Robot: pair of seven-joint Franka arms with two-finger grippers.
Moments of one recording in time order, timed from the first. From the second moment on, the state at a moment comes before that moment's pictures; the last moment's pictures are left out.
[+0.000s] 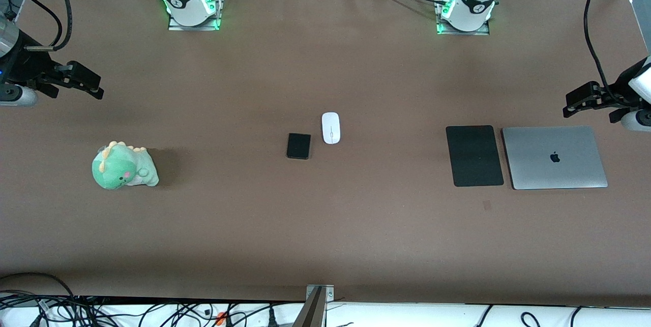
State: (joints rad) left arm 0.03 0.14 0.00 -1.47 -0.01 1.60 0.13; right arm 0.09 0.06 -0.03 -1.52 0.01 1.60 0.08
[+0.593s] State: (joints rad) left arm 0.03 0.14 0.00 -1.47 -0.01 1.60 0.13; right arm 0.09 0.06 -0.03 -1.52 0.01 1.60 0.08
